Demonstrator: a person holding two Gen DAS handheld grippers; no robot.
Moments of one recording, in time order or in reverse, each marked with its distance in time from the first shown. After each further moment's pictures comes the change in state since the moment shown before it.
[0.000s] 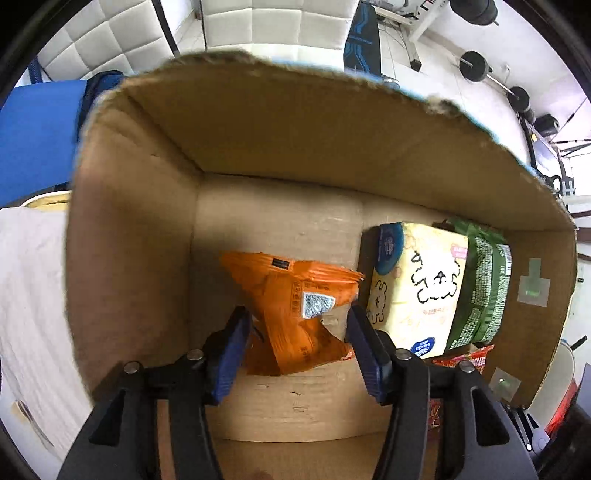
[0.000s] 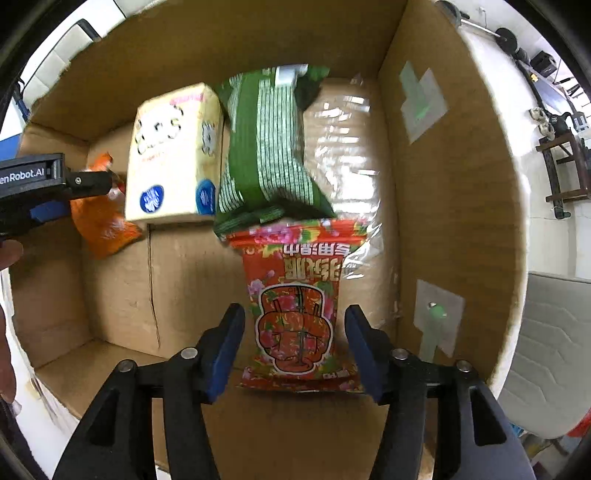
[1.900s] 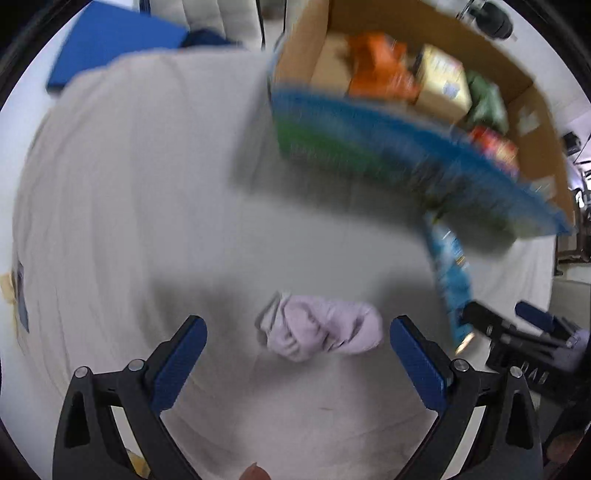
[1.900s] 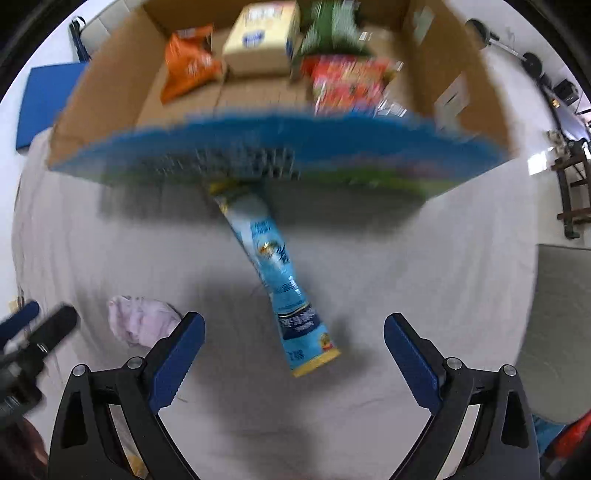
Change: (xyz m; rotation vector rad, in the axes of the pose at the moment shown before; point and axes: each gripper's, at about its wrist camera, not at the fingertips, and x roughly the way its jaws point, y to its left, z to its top) left arm -0.008 0.053 -0.268 -0.131 -0.066 0.133; right arm -0.004 0.021 -0.155 -0.142 0.008 0.038
